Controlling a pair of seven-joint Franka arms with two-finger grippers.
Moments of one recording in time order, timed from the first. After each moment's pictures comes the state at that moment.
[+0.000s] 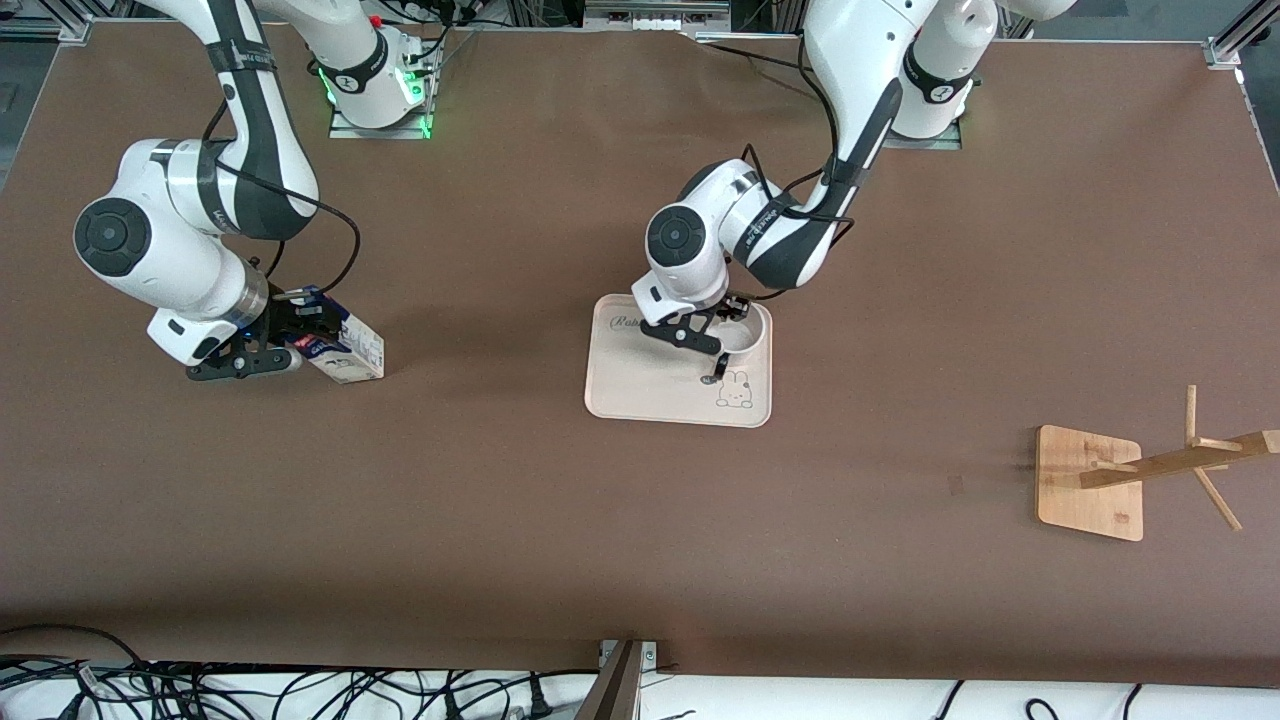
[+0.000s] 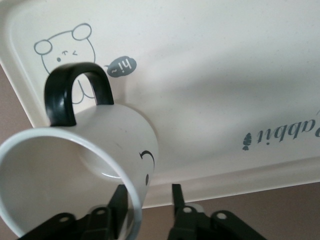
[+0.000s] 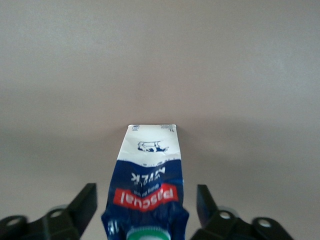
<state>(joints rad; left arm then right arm) -0.72 0.65 -0.02 -1.66 0.06 2.07 -0.46 0.65 0.23 -0.59 -2.04 0.13 2.16 -0.16</state>
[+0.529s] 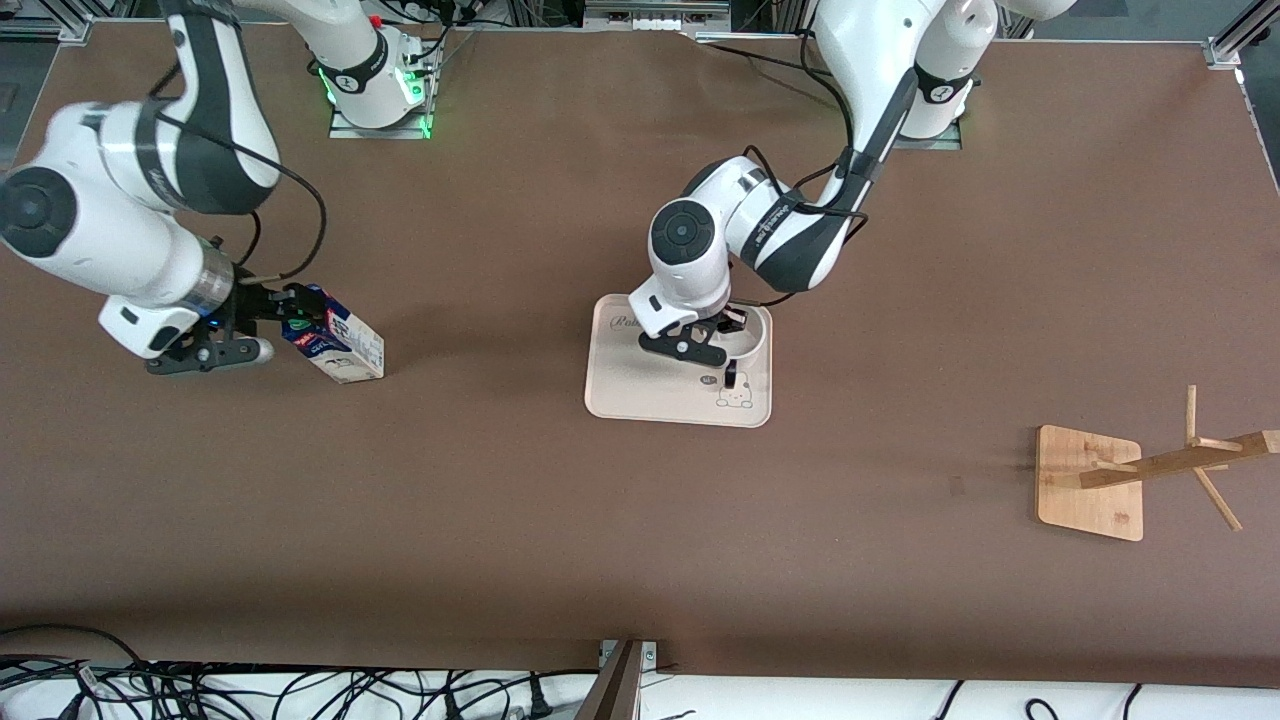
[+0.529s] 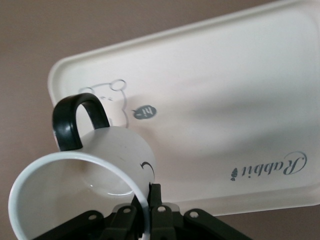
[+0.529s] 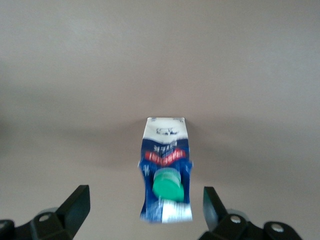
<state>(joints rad) -0.70 0.62 0.00 -1.56 0.05 2.03 -0.51 0.65 0.18 -0.60 -1.82 0.13 1.86 -0.14</state>
